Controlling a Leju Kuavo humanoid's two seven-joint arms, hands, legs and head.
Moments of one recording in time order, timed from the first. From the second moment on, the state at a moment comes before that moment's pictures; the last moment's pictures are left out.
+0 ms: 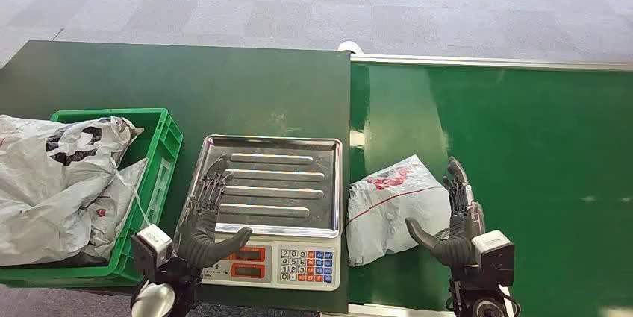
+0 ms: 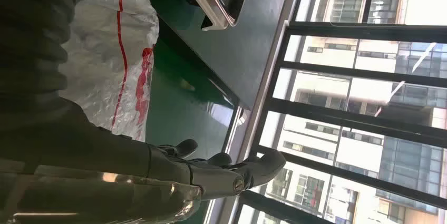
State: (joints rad) left arm 0.01 -0.14 -0.17 -1.47 -0.11 -0.14 -0.60; right arm 0.03 0.10 0.01 -1.46 0.16 0.23 -0.53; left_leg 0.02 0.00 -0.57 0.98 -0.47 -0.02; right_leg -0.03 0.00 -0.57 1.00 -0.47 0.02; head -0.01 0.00
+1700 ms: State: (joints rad) left arm 0.09 -0.14 -0.15 -1.47 -0.06 -0.12 -0.63; right arm -0.33 -0.09 0.02 -0.81 0.97 -0.14 -0.17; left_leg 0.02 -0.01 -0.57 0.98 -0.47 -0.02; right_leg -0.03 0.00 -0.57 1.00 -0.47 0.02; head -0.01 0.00
